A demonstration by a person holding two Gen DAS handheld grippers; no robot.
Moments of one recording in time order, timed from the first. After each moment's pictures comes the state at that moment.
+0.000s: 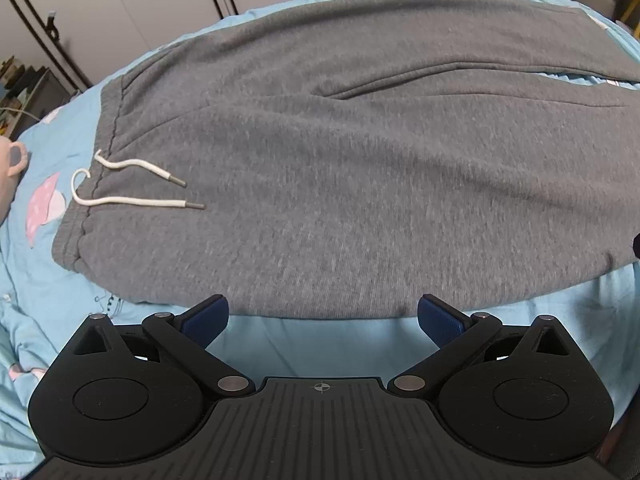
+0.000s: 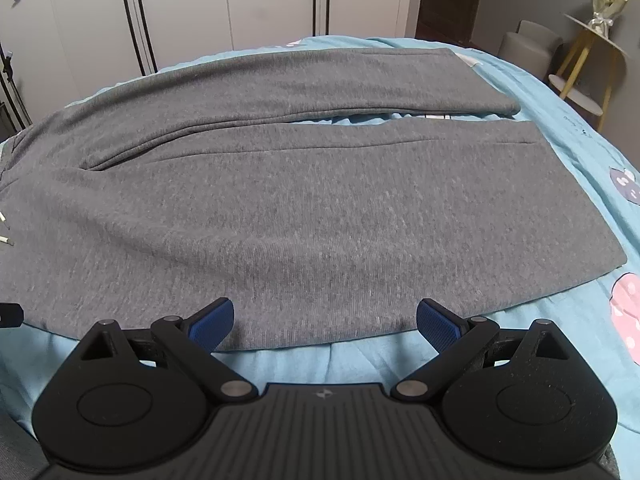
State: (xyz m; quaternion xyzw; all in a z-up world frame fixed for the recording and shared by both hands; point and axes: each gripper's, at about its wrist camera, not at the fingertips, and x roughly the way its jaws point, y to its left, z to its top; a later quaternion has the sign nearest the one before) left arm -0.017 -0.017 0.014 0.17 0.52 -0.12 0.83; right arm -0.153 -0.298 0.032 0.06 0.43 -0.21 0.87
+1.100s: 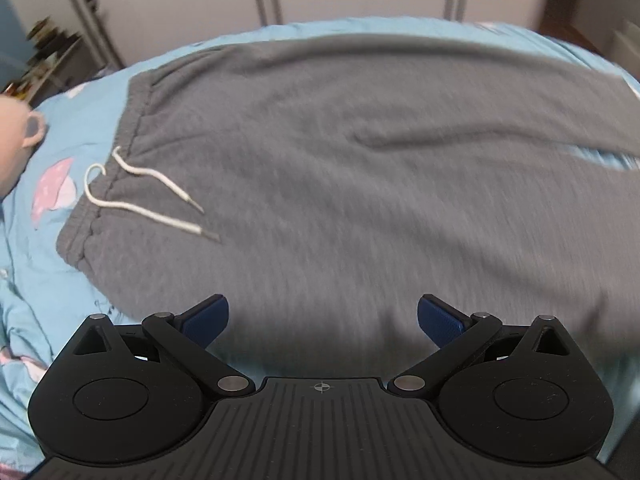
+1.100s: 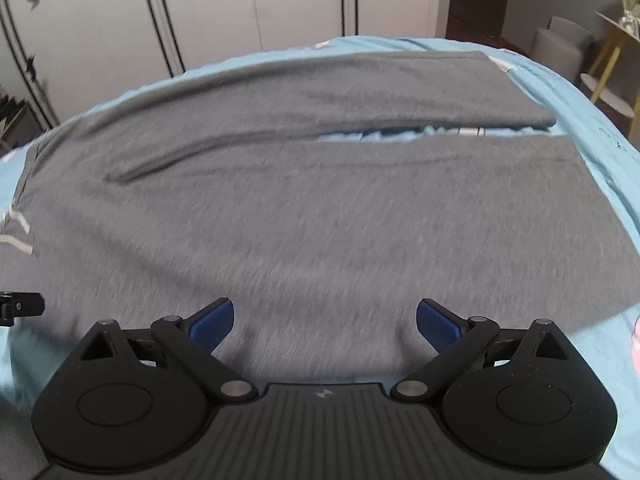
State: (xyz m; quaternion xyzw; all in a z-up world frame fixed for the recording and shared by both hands) left arm 0.035 -0.018 0.032 0.09 0.52 -0.05 0.85; right arm -0.114 -0.328 0.057 0.09 0.44 -0.17 0.88
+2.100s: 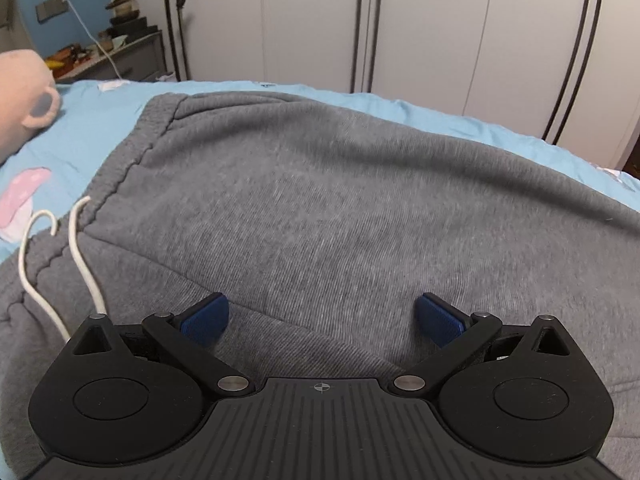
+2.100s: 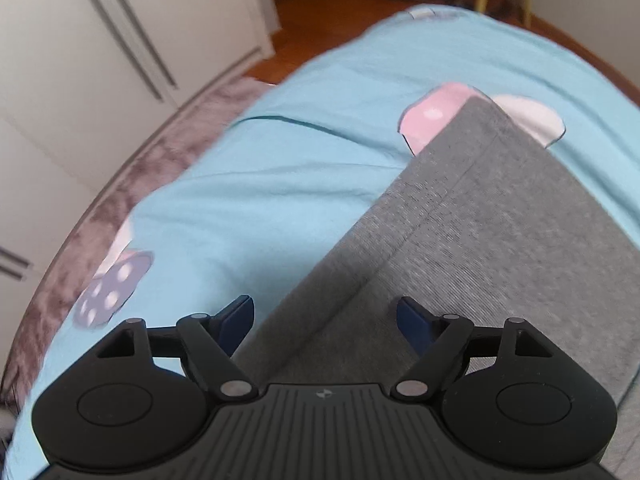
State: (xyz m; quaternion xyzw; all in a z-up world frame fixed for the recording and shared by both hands) left arm 0.196 0.006 -0.053 -0.03 0.41 0.05 0.91; right arm 0.278 -0.598 0.038 0.31 0.44 -0.41 0.74
